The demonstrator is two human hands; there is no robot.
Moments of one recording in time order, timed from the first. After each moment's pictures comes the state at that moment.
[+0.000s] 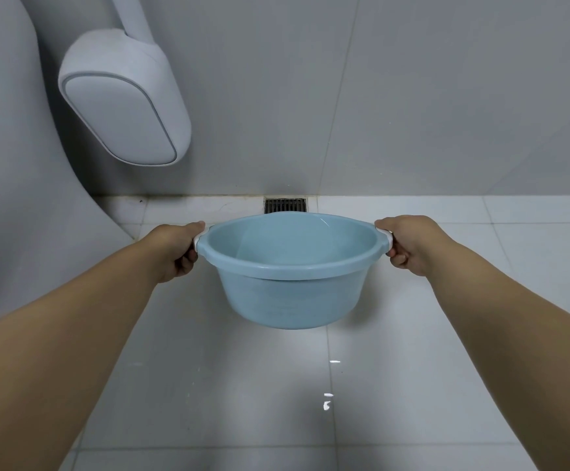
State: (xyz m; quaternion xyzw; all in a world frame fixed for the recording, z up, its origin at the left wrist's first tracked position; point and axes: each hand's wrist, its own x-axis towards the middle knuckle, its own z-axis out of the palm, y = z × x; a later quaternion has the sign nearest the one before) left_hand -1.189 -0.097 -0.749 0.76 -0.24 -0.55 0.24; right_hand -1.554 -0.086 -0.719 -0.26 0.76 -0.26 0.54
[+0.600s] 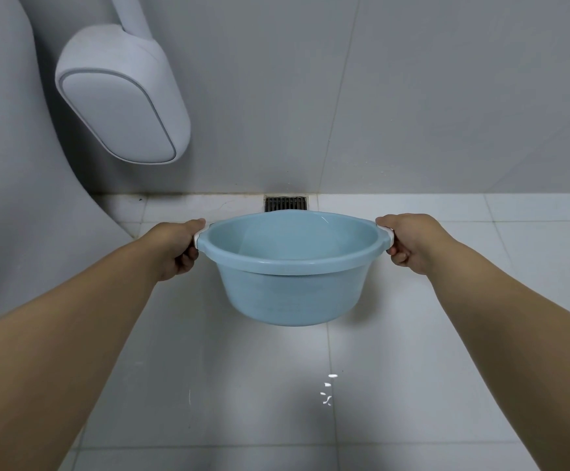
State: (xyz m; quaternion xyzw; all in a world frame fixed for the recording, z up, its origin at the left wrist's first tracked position) left_hand -1.188 -0.099 -0.751 0.75 -0.23 -0.57 0.25; right_hand -1.555 -0.088 -0.723 -0.25 0.76 -0.27 0.53
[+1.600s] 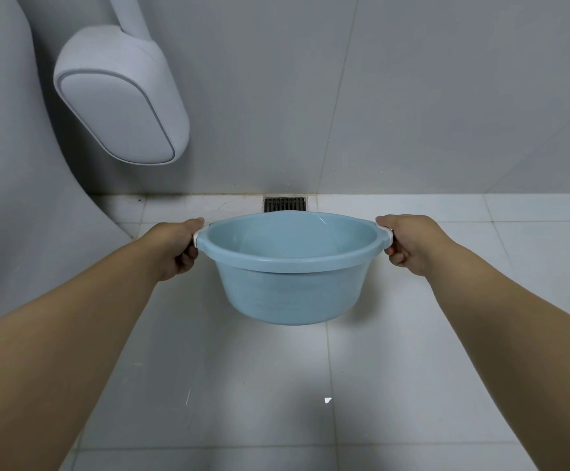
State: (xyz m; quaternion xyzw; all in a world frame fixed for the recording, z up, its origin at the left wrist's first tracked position) left_hand -1.190 -0.100 -0.751 0.75 -0.22 -0.56 0.26; right_hand -1.556 -0.086 -0.724 -0.25 0.75 -0.28 0.54
